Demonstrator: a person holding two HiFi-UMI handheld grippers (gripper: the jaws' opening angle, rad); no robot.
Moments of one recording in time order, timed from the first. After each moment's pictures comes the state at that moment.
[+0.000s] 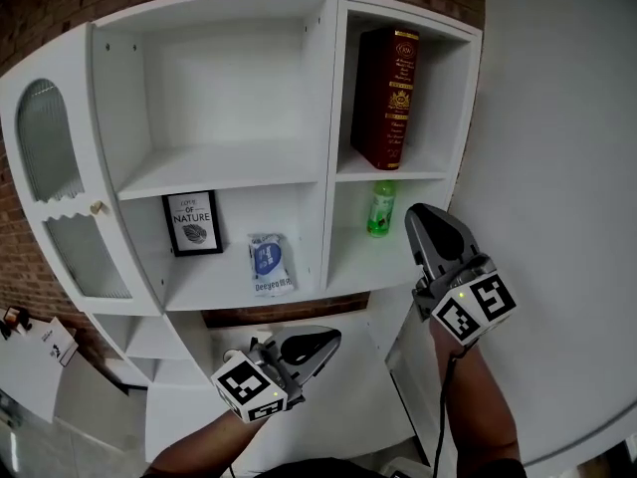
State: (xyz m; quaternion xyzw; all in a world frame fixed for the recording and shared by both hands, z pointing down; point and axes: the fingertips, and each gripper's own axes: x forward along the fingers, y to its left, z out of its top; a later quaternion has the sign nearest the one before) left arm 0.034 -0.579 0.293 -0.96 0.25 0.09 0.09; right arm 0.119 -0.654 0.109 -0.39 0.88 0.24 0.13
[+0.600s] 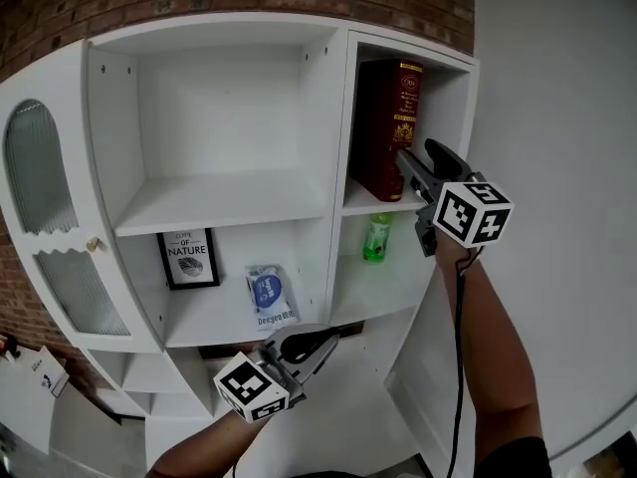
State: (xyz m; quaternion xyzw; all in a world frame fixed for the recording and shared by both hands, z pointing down) left arm 0.006 -0.624 0.259 -0.96 0.22 0.12 0.14; right arm 0.120 -0.778 -0.002 -0.47 0.85 0.20 0.11
